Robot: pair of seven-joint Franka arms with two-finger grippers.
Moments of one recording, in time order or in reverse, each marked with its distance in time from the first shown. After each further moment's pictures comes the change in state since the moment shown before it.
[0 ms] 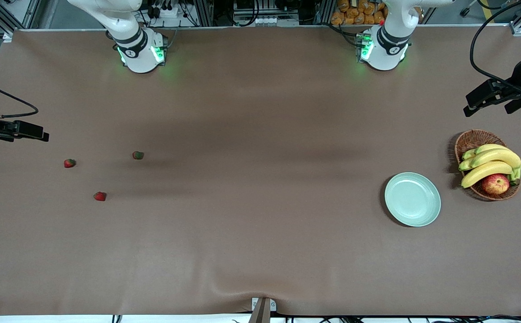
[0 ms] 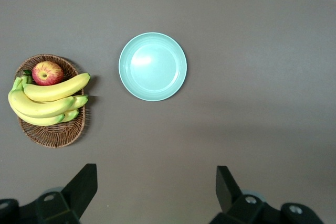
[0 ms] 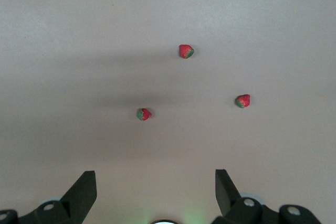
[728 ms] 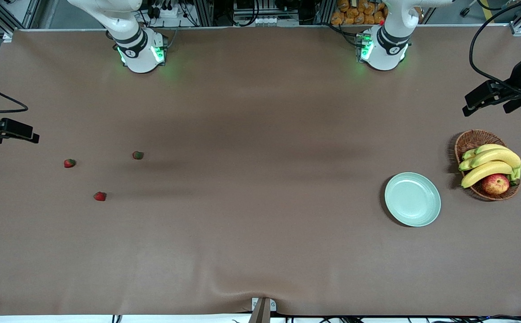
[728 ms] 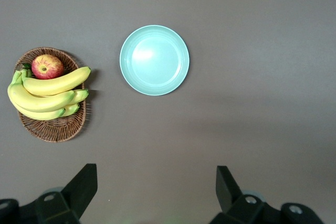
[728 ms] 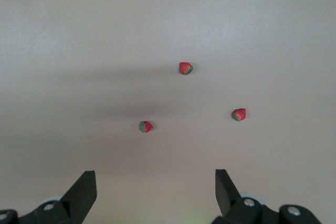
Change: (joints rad) left arm 0.000 0.001 0.005 -0.015 0.000 -0.013 0.001; right arm 0.000 0.002 0.002 0.070 0.007 0.005 0.000
